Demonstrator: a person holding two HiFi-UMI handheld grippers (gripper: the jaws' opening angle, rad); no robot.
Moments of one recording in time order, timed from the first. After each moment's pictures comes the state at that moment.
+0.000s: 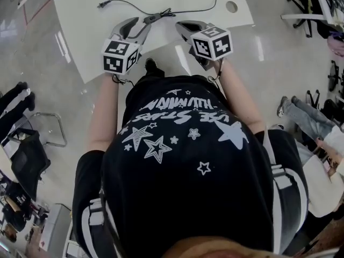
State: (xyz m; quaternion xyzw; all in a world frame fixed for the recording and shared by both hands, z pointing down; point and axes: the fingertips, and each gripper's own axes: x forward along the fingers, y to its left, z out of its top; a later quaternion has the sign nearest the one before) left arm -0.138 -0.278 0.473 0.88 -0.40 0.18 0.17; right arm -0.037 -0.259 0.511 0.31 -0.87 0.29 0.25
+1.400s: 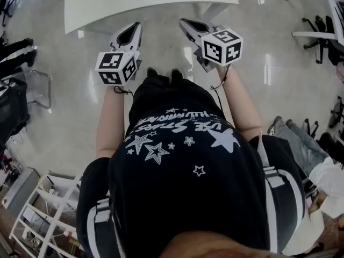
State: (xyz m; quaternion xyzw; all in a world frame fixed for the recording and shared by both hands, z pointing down) left arm 0.012 -0.083 0.416 0.79 -0.58 0.09 0.17; right arm 0.134 -0.111 0.461 0.21 -0.93 0.28 0.15
